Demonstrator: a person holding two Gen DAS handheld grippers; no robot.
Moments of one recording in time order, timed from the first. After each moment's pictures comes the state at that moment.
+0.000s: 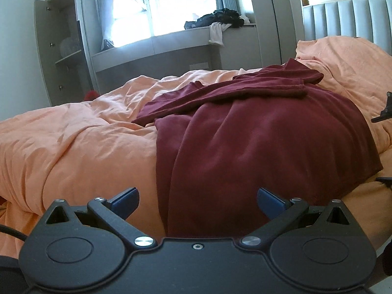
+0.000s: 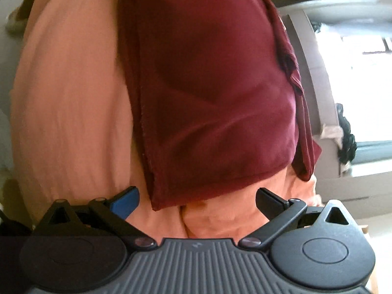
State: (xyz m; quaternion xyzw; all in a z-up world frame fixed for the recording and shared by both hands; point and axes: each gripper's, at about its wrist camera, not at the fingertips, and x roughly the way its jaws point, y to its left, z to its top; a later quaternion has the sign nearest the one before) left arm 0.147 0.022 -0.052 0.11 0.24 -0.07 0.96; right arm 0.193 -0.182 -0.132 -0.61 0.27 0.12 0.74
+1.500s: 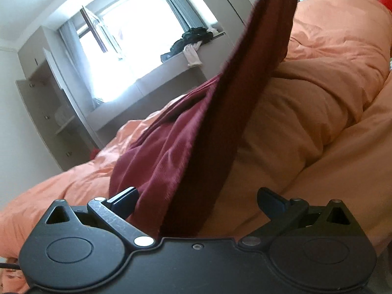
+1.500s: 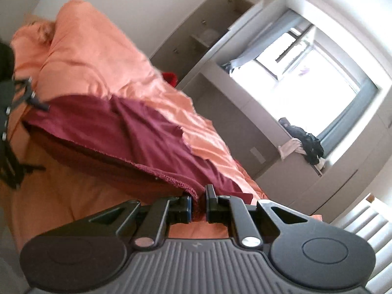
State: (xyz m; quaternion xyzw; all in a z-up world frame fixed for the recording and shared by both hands) left arm 0.135 -0.059 -0.102 0.29 0.15 -0.05 0.94; right arm 0.174 -0.223 0.072 -0.37 0.11 0.13 0.91
